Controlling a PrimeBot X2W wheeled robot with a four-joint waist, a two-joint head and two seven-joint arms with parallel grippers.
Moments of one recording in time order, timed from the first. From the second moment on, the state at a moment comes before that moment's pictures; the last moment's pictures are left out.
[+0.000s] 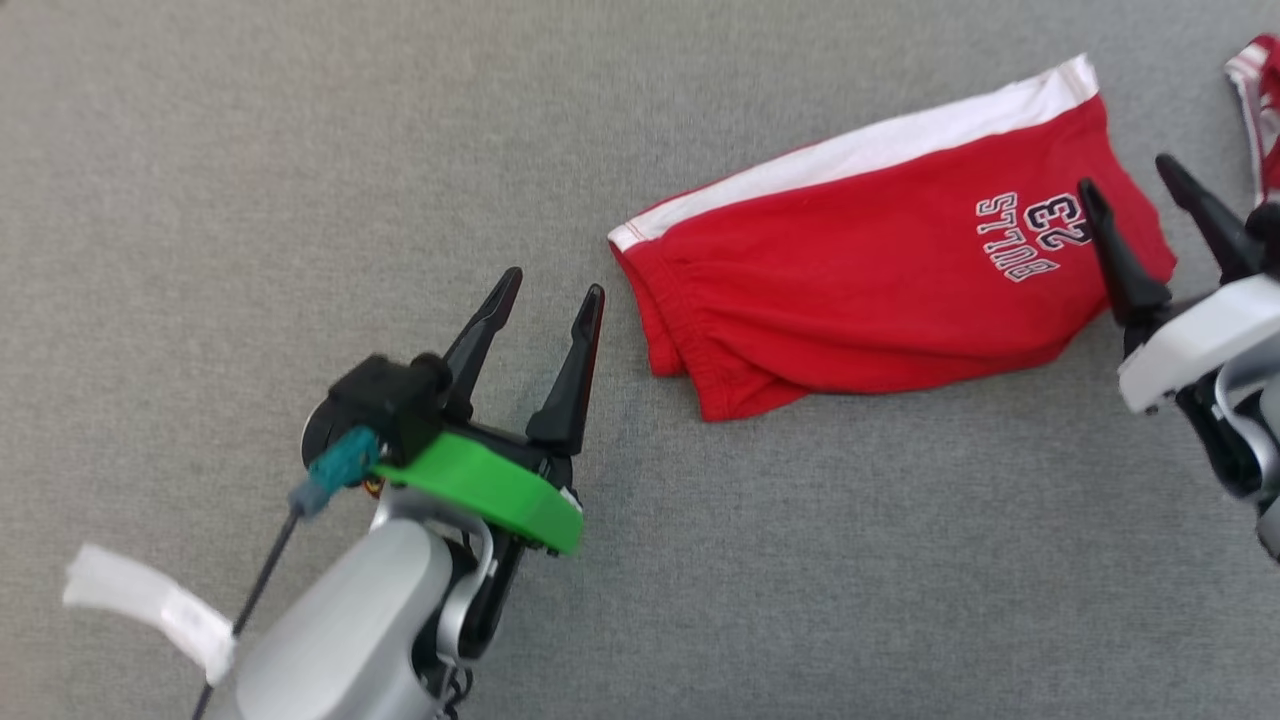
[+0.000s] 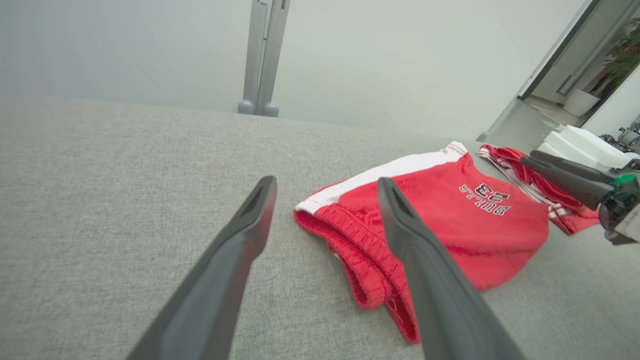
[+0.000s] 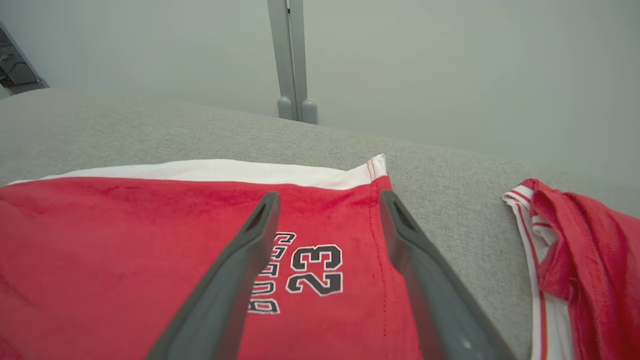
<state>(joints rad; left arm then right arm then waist) -0.53 0.30 -0.78 0.16 -0.80 0.15 -0.26 -0.63 -0.62 0.49 0.49 0.67 0.13 -0.26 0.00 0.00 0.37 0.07</state>
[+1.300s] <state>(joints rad) -0.04 0.05 -0.39 -0.05 -0.21 0.17 -0.26 -0.60 -0.66 0.24 0.73 0.78 0.13 0.09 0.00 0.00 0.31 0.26</state>
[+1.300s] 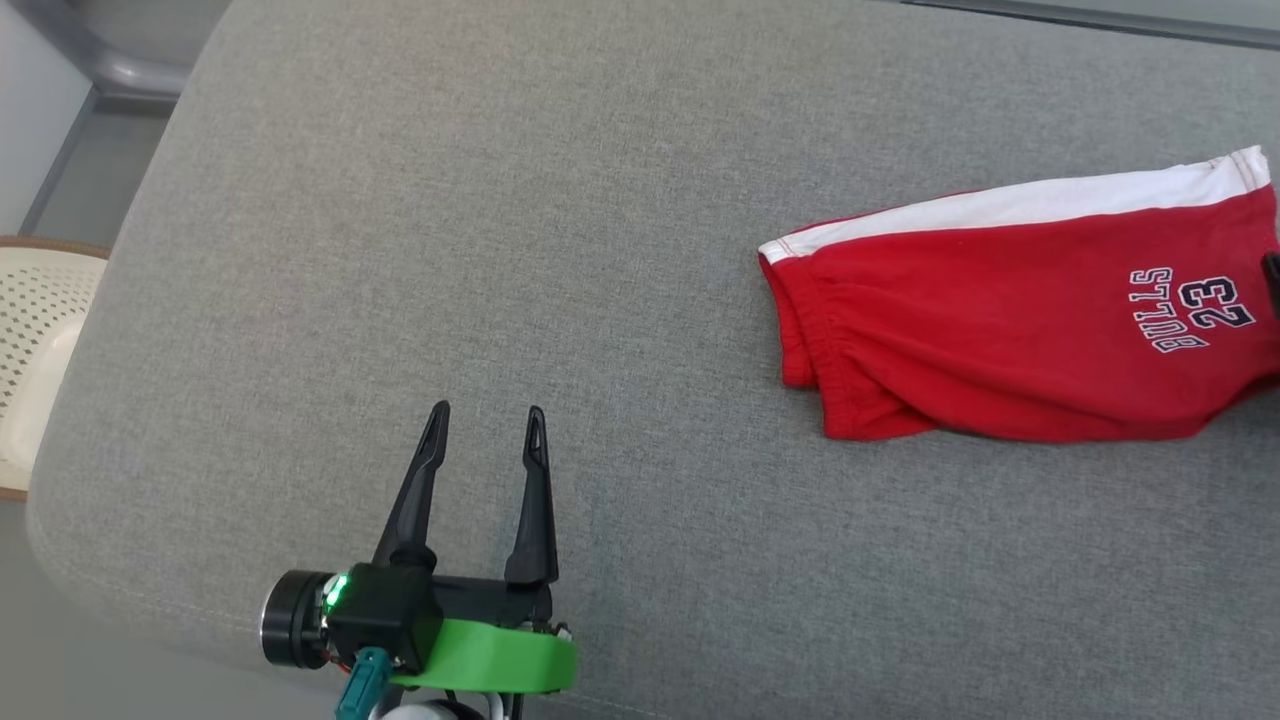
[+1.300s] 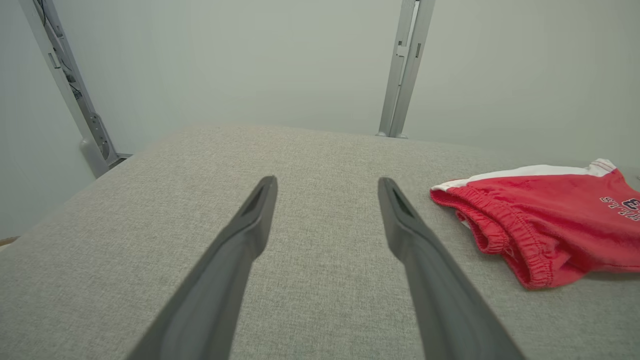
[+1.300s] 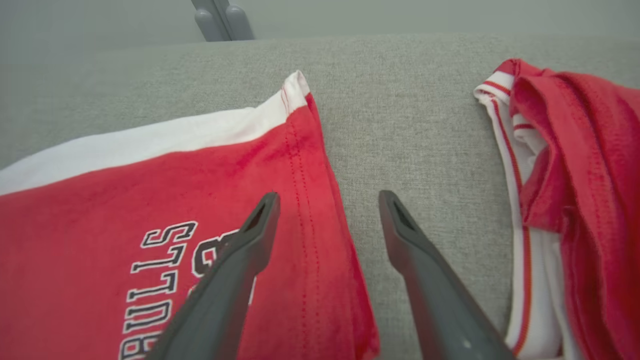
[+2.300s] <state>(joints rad) -0.06 0.05 -0.39 -0.03 -0.17 0.16 -0.26 -0.61 -0.70 0.44 0.74 0.86 0.13 0.07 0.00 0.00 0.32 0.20</state>
